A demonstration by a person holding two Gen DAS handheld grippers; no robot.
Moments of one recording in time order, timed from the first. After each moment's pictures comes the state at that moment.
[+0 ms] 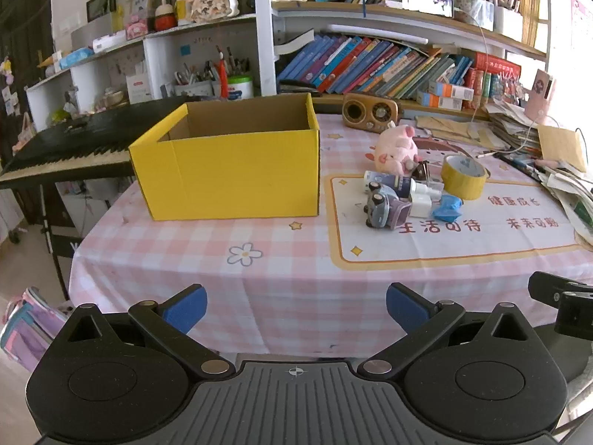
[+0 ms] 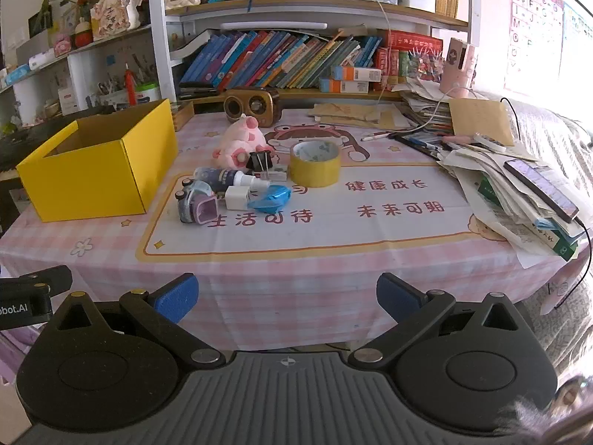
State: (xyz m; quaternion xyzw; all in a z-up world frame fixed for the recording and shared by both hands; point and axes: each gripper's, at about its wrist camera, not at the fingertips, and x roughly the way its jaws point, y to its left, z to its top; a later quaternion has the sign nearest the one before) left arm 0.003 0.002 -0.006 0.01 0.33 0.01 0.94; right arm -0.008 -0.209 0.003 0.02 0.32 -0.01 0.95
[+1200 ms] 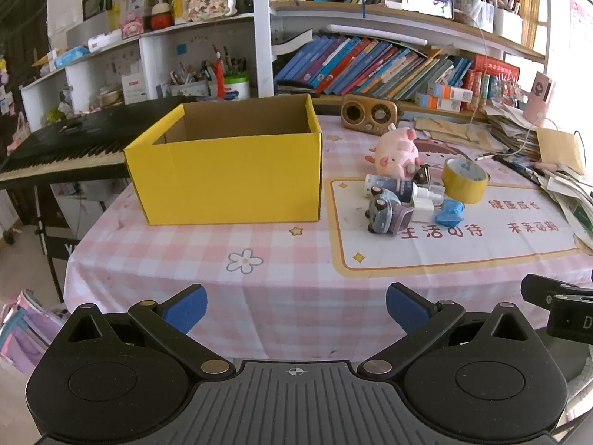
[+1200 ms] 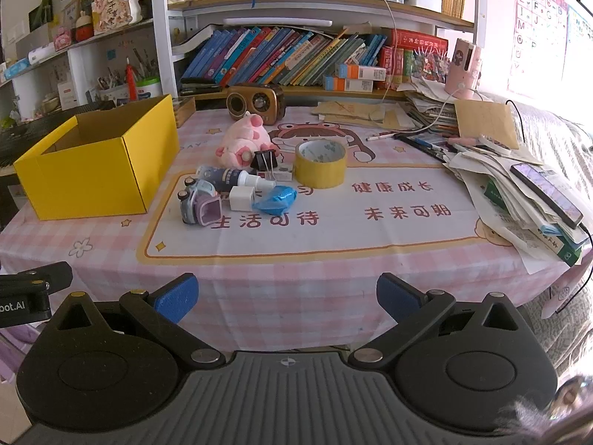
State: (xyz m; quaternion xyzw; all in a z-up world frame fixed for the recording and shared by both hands) left arm 0.015 0.009 -0.004 0.01 0.33 0.01 0.94; right arm 0.003 -0.203 0.005 0.02 0.32 -0.01 0.95
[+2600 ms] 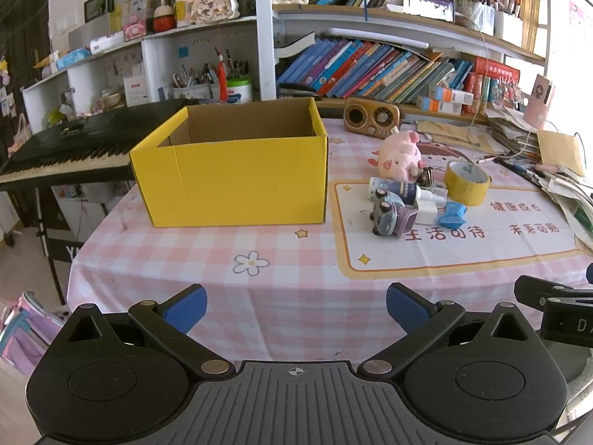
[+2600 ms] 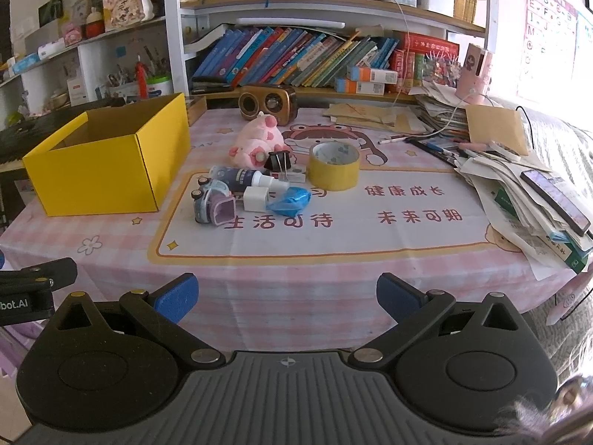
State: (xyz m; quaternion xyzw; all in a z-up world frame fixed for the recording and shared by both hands) left arm 0.013 0.014 -0.003 0.01 0.33 0.01 0.94; right arm 0.006 -0.191 0.004 0.01 0.32 0.00 0.95
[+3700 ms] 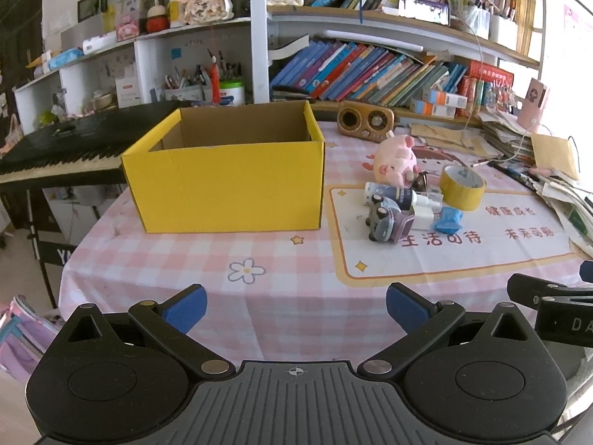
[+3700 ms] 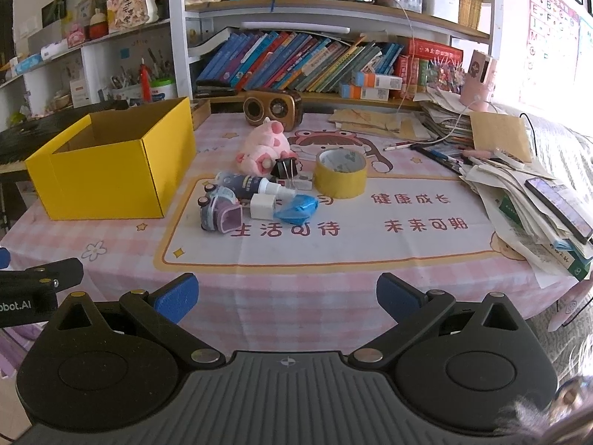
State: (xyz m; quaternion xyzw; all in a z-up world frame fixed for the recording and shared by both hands) left arm 0.020 0.021 -0.002 0.00 0.32 0.00 0.95; right arm 0.011 -0.184 0.007 0.00 0.32 0.00 0.95
